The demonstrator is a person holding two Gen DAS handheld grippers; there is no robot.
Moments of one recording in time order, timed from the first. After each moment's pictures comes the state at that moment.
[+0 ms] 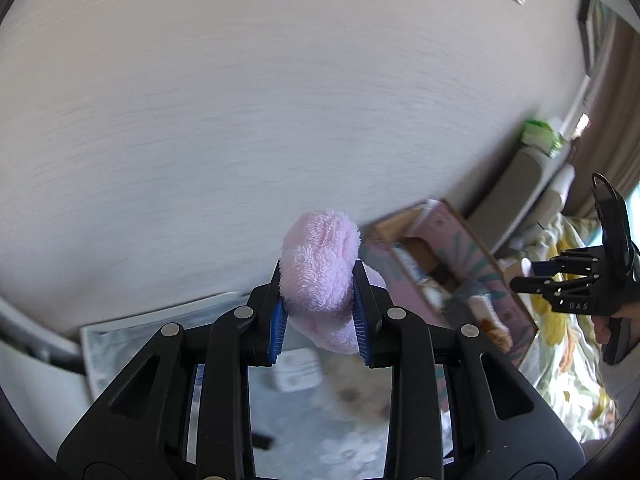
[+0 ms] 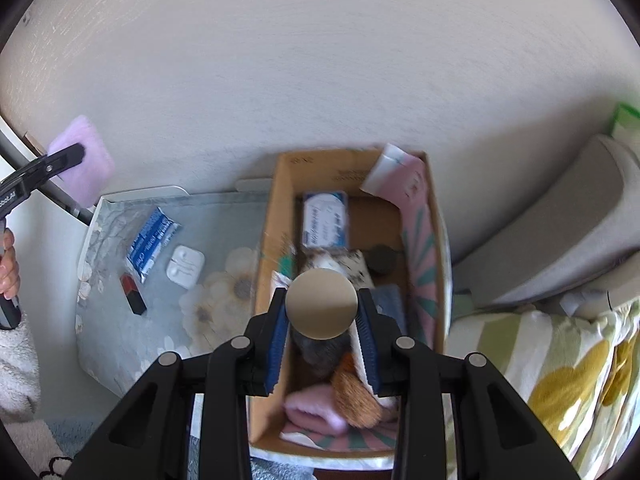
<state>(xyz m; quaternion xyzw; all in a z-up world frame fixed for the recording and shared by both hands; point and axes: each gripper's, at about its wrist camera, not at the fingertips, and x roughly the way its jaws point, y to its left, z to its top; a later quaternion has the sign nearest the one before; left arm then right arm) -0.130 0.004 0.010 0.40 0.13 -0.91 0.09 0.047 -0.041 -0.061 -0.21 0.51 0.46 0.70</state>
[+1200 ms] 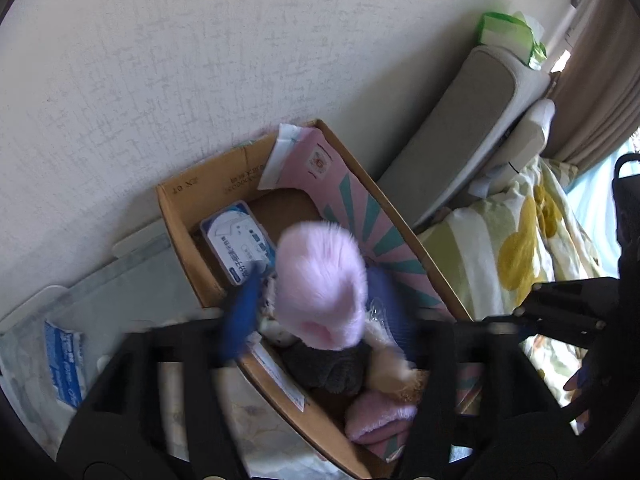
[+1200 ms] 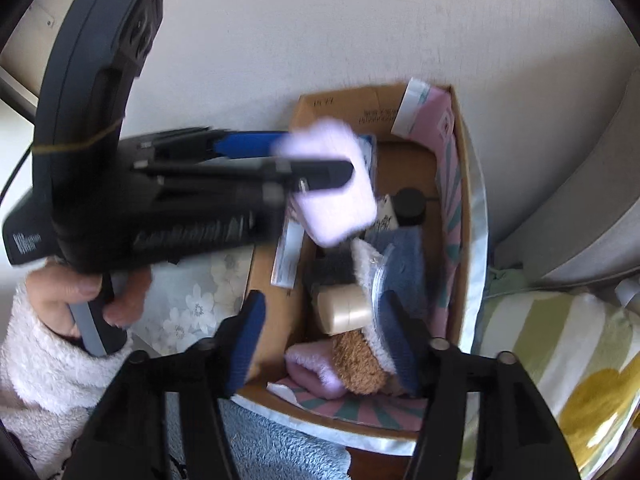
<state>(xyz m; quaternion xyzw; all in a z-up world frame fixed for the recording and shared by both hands) -0.279 0.170 -0.081 0.50 0.13 -0.86 0.03 0.072 -0.077 -0.099 -0.16 0.56 0.54 0.61</state>
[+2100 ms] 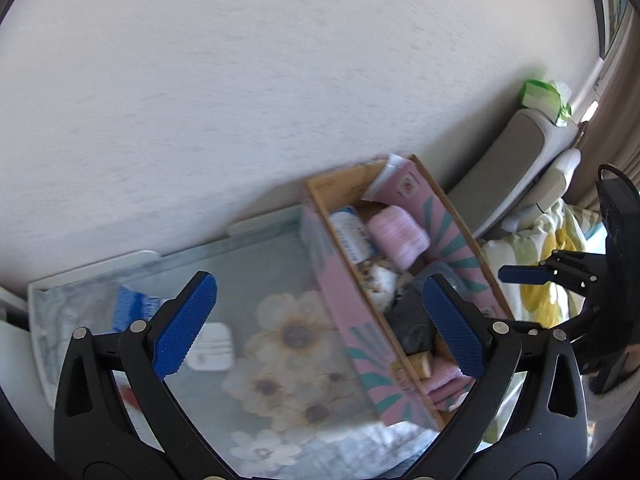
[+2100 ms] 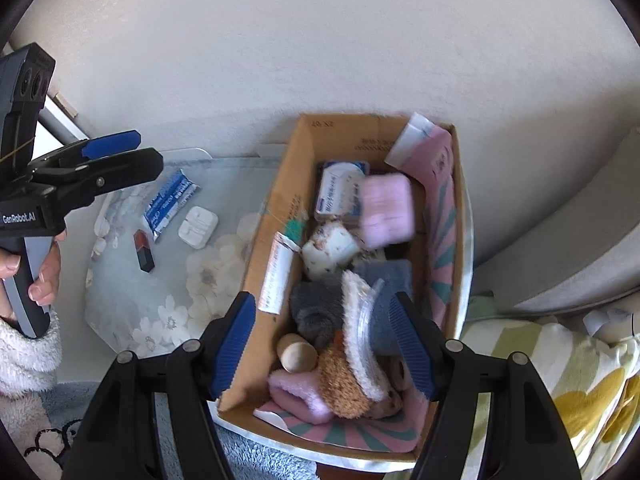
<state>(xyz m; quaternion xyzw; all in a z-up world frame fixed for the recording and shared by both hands) -0.179 0.082 -0.041 0.45 0.16 -0.87 0.11 0.054 -0.054 -0.089 -0.21 0.52 0.51 0.66</state>
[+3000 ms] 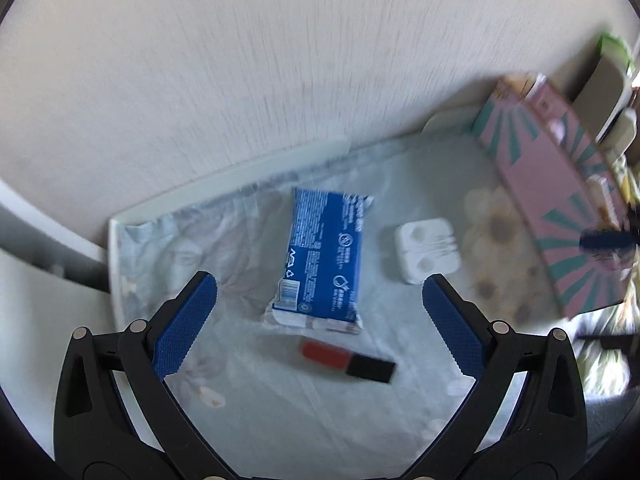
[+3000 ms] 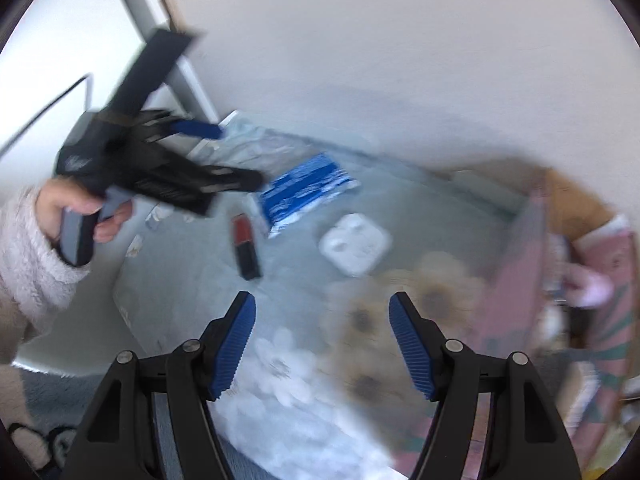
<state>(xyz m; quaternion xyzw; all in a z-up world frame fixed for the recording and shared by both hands) -0.060 -0.062 -0.145 0.53 0.11 -0.82 0.18 -0.131 0.064 -0.126 -0.25 0.44 0.63 0.60</state>
